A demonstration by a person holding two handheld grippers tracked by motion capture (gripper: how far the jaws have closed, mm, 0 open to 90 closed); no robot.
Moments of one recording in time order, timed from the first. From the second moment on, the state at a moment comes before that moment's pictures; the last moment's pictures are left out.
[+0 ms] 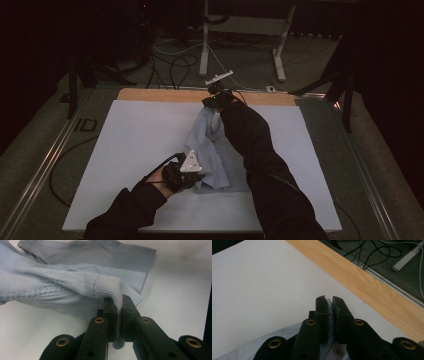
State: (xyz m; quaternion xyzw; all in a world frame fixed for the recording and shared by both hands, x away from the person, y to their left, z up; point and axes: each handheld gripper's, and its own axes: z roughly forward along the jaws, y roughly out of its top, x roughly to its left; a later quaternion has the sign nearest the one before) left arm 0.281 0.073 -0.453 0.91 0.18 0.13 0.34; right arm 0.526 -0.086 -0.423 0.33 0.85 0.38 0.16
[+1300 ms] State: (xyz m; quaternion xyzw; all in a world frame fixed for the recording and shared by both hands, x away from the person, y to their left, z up) left arm 0.300 0.004 -0.457 0.93 0.05 0.11 0.36; right arm 0.528 -0.158 -0.423 0.35 0.83 0.41 0.14
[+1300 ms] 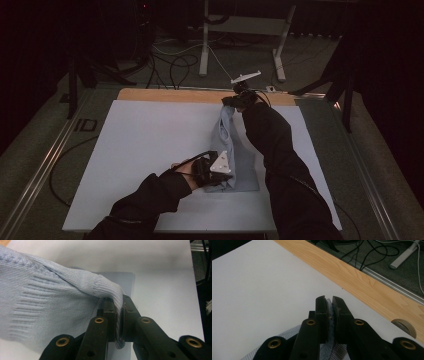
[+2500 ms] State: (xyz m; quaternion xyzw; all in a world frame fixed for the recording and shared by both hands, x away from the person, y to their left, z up) left arm 0.318 -0.054 -0.492 0.94 0.03 0.05 0.34; right arm 0.537 -0.196 -0.441 0.35 0.81 0.46 0.11
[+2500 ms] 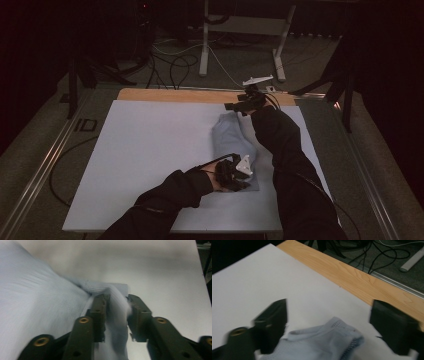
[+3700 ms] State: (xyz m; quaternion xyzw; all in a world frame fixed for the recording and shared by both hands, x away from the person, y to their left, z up) left arm 0.308 0.006 -0.451 0.93 0.02 0.04 0.36; right arm 0.486 -0.208 -0.435 0.31 0.82 0.46 0.13
